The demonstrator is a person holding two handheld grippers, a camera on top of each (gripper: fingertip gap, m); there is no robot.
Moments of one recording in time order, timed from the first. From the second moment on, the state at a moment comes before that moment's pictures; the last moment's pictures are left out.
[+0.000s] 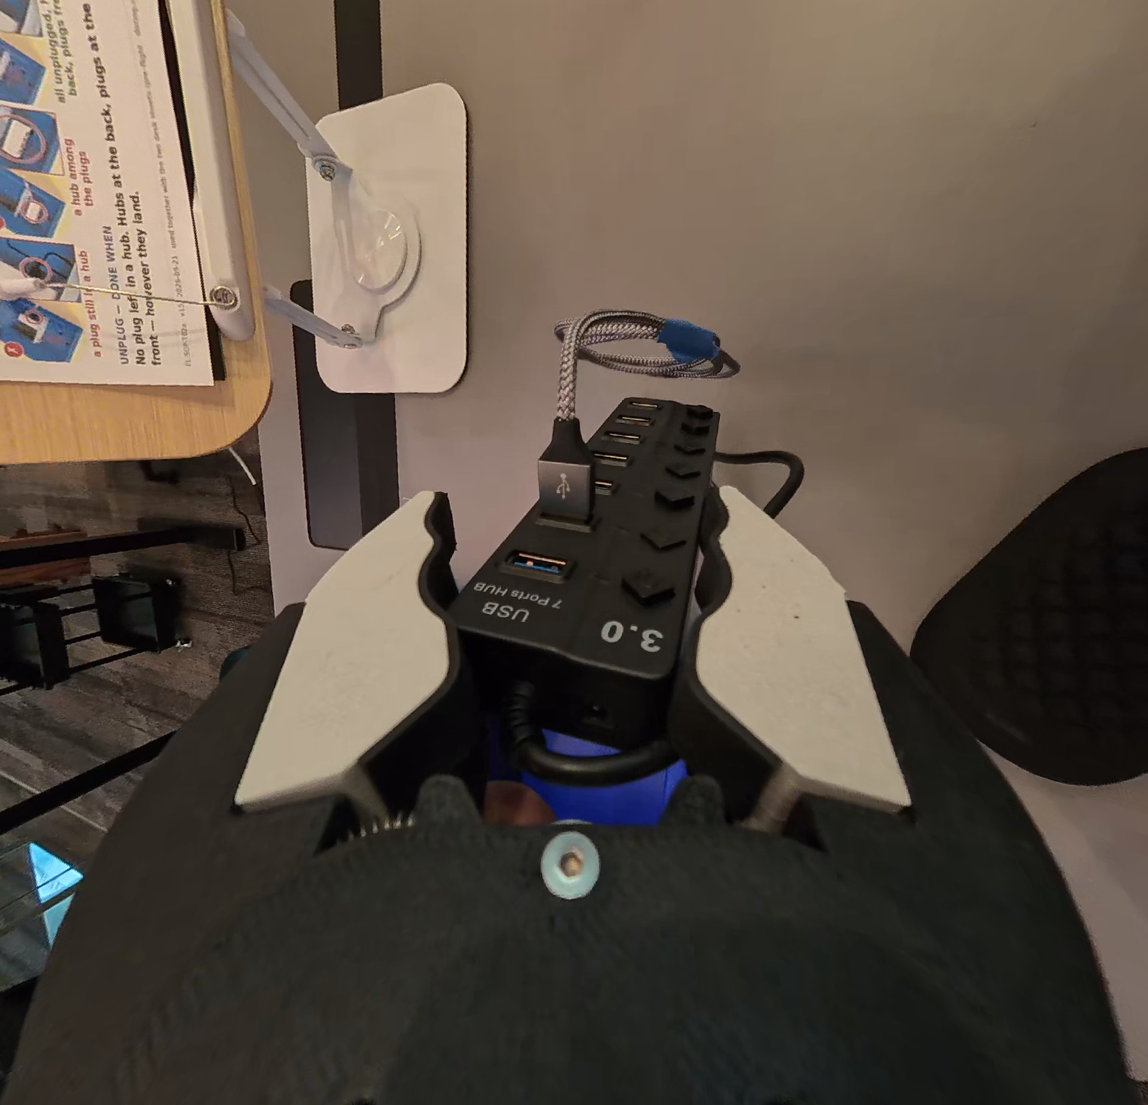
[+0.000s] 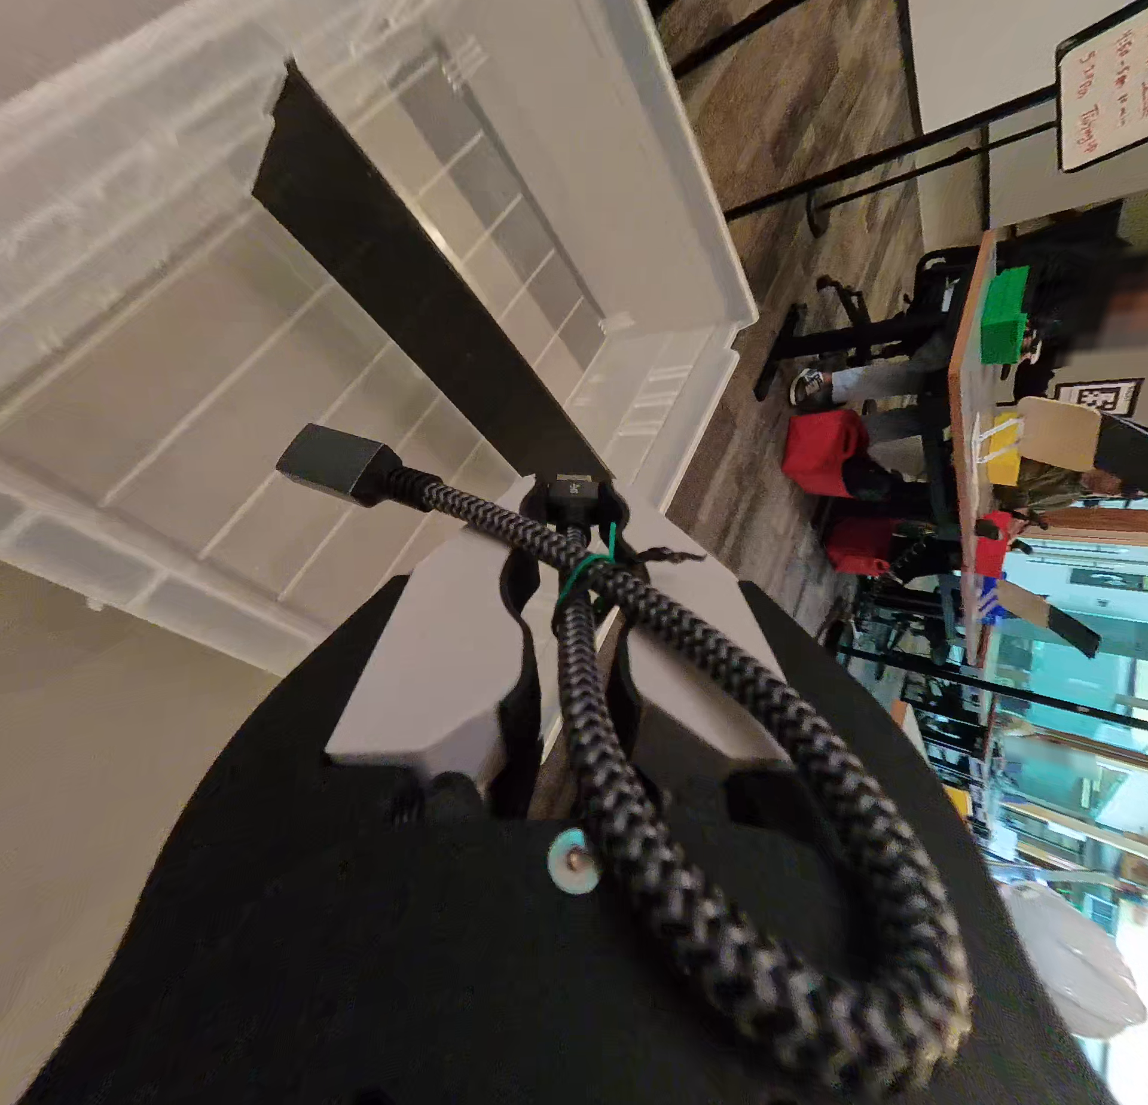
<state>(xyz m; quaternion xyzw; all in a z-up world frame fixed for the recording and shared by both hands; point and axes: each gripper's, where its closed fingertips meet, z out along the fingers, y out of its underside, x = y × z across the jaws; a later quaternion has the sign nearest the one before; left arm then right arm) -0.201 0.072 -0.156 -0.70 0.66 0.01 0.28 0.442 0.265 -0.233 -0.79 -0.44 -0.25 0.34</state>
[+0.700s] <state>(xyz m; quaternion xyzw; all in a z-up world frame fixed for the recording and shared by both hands) -0.186 0.077 -0.155 -0.69 0.68 0.02 0.25 0.495 0.271 -0.335 -0.71 -0.60 -0.37 -0.05</state>
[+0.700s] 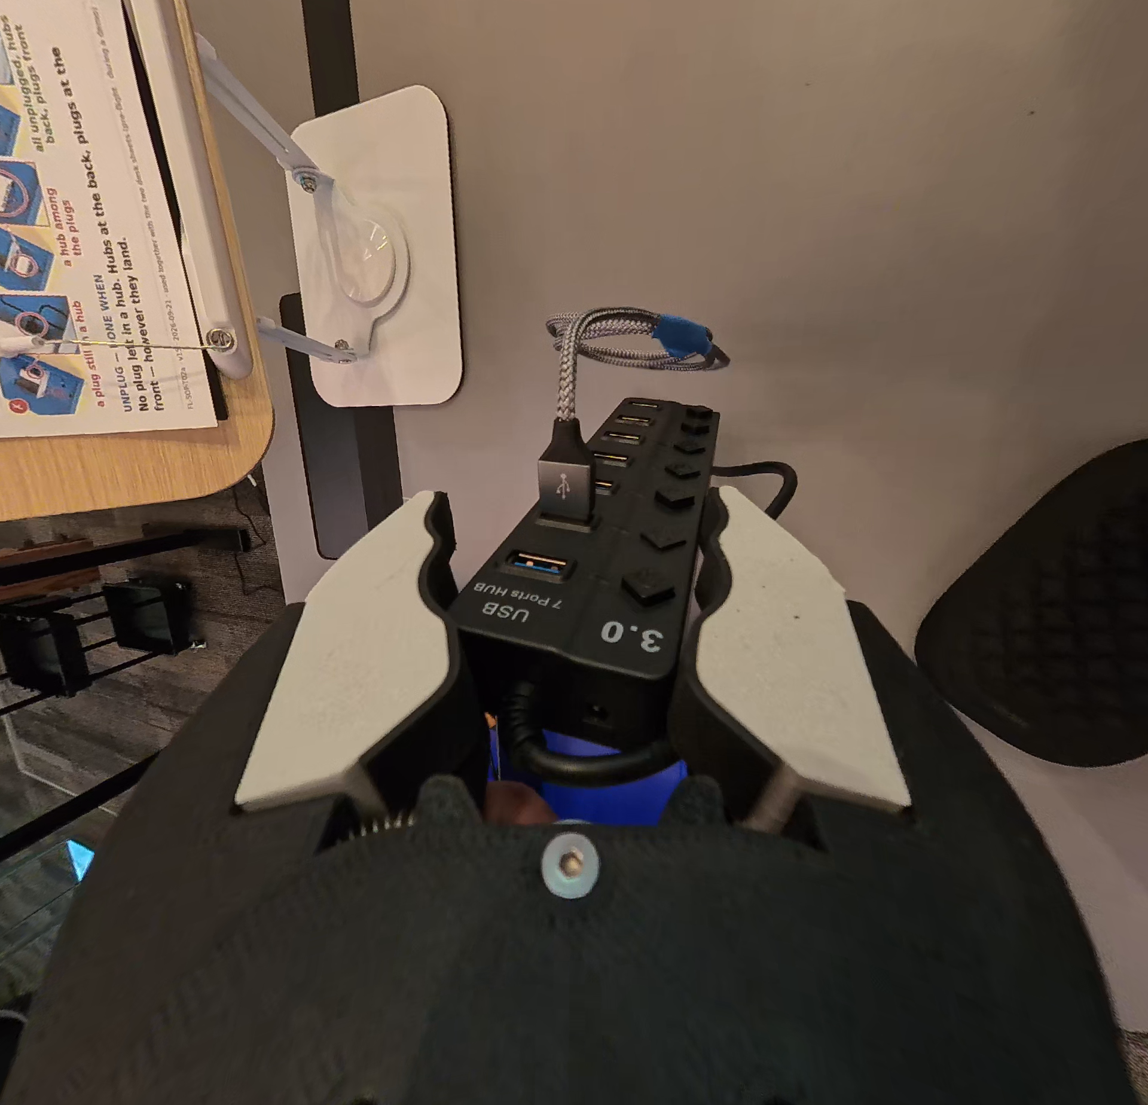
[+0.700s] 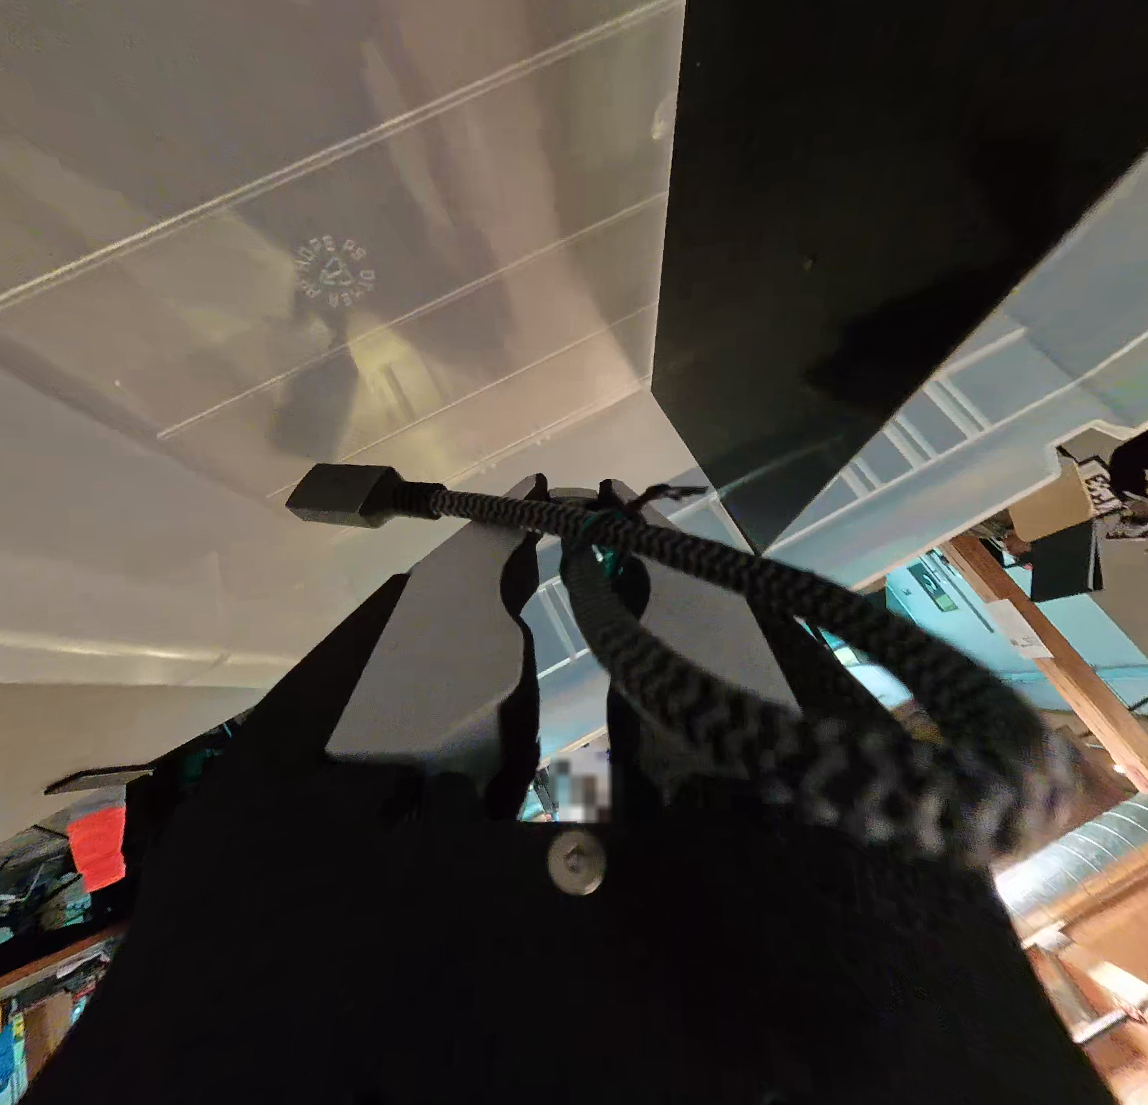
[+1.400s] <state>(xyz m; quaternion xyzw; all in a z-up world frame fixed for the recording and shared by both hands) -0.178 0.080 -0.139 -0.69 0.67 0.02 0.26 0.276 0.218 -0.163 -0.72 -0.53 -0.04 0.44</state>
